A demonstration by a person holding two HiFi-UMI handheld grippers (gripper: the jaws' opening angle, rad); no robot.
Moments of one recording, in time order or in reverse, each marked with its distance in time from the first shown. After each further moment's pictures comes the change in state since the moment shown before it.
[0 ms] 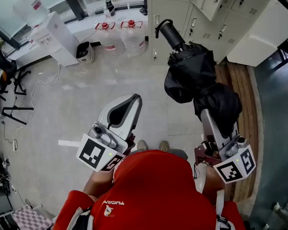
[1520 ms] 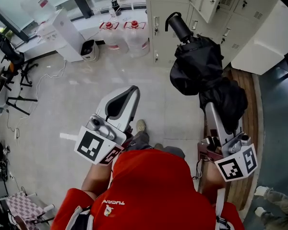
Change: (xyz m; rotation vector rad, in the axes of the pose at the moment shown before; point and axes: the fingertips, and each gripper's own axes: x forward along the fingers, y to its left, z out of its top) left arm 0.064 -0.041 -0.013 0.095 0.015 0.088; right arm -0.027 -0.082 0.039 -0.042 -0.030 0.034
